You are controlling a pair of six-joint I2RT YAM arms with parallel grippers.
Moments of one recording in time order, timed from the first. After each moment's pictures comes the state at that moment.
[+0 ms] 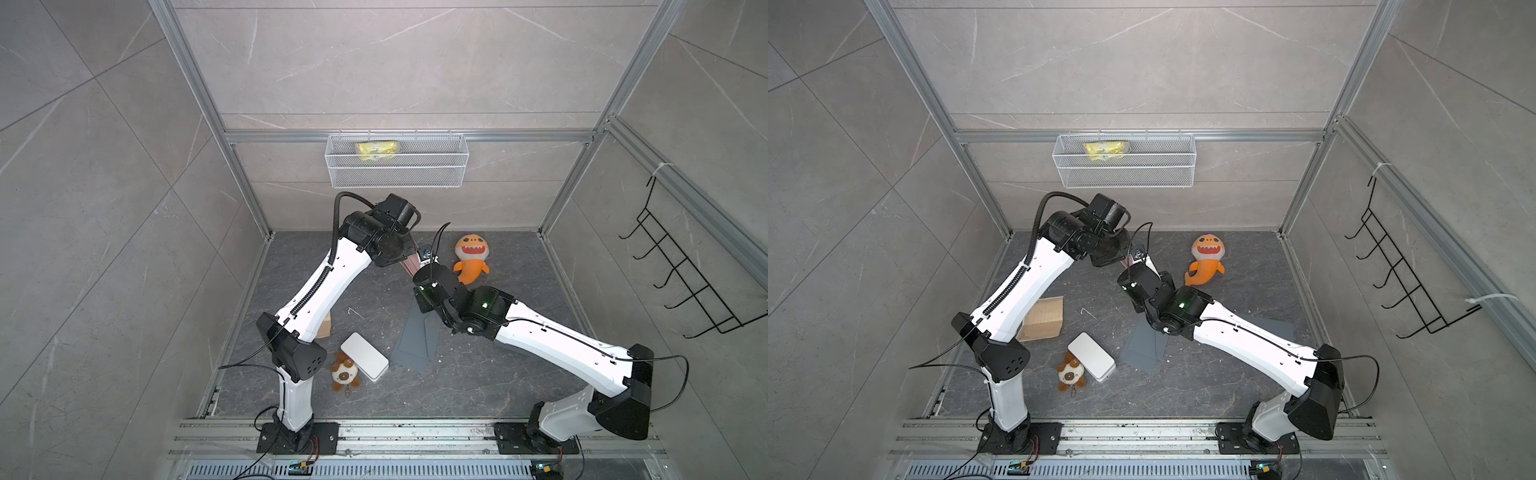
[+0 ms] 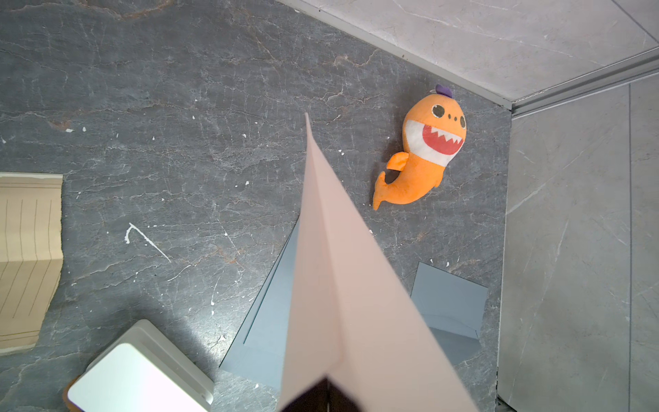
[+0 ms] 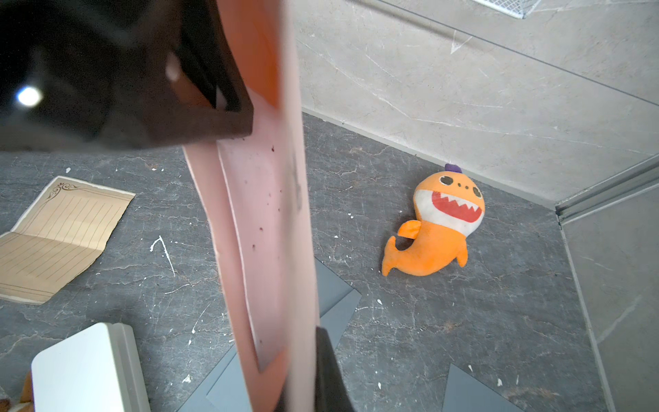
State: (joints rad) left arm -0.71 1.90 2.26 -1.27 -0.12 -0.85; right arm 0.98 1.49 1.46 -0.70 0.62 0.29
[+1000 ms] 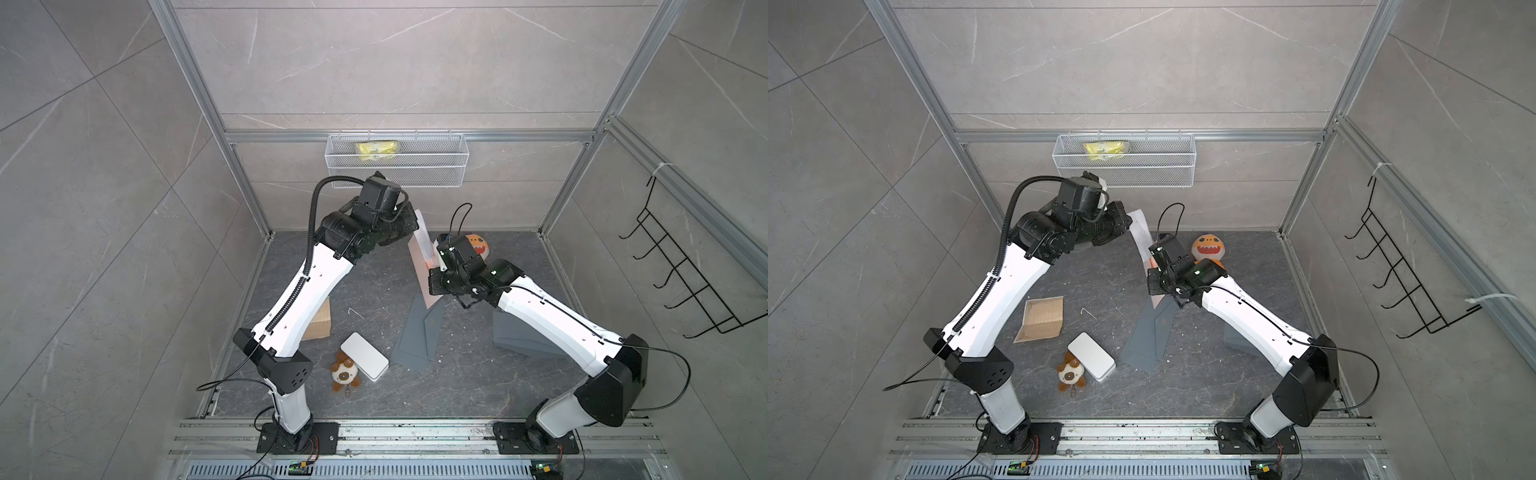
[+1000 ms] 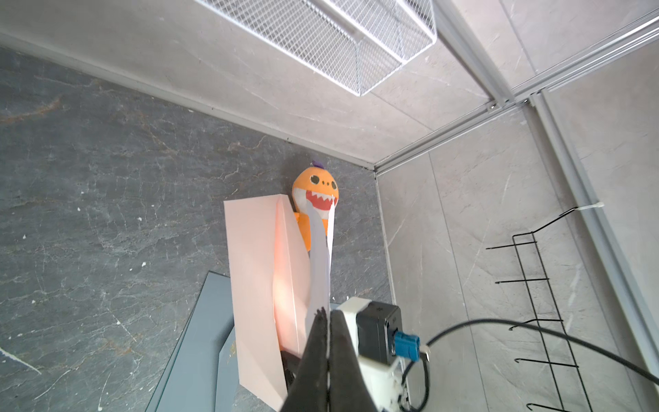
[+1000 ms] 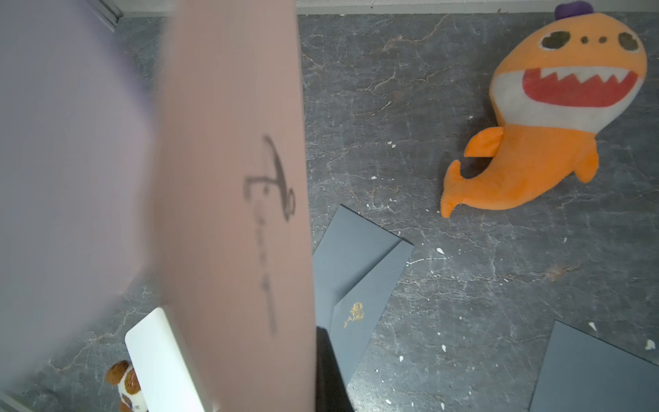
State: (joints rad) left arm -0.66 1.75 2.24 -0.96 -0.01 -0.83; right arm 0.64 1.57 1.51 -0.80 0.09 0.47
